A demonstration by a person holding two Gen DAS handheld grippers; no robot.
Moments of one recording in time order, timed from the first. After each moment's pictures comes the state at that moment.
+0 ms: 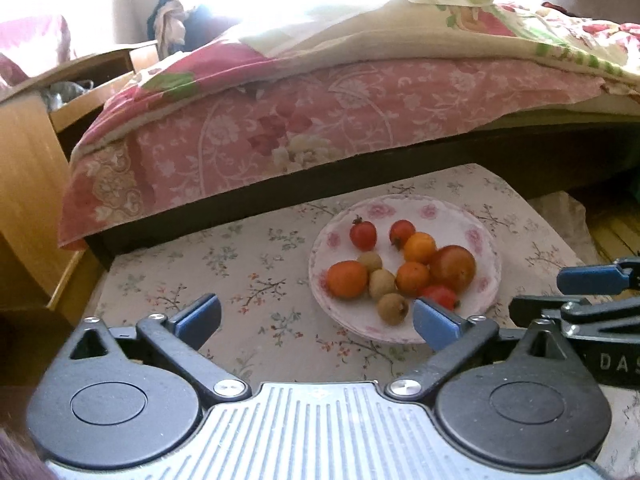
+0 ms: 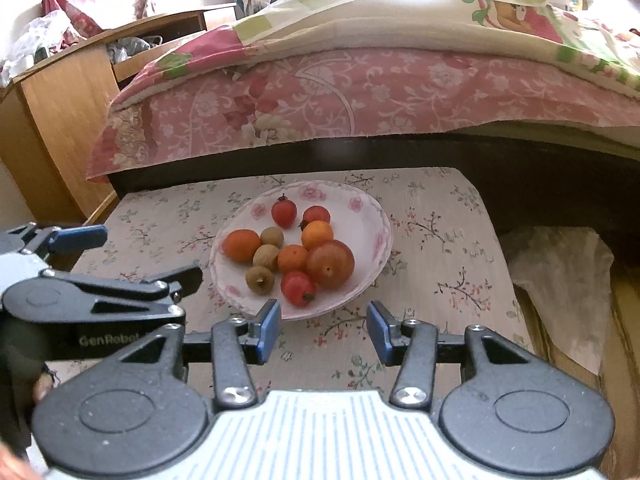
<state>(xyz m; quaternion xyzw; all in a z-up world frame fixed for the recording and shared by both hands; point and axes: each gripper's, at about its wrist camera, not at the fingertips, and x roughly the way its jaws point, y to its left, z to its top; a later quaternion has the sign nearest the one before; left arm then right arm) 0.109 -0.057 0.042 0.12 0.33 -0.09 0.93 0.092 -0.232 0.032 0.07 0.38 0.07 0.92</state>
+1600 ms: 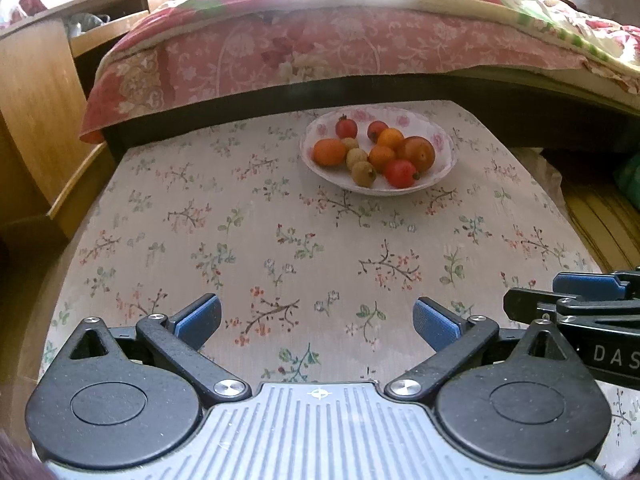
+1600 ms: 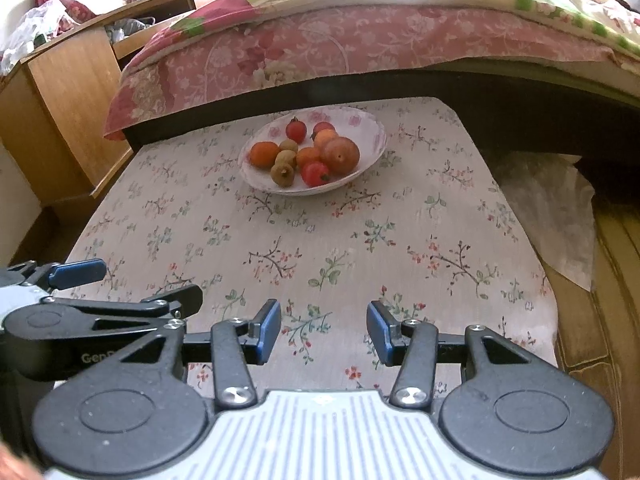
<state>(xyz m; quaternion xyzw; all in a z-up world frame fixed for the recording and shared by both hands) 0.012 -0.035 0.023 0.07 0.40 -0.08 0.91 -0.010 -0.213 0.018 0.08 0.42 0.05 0.90</state>
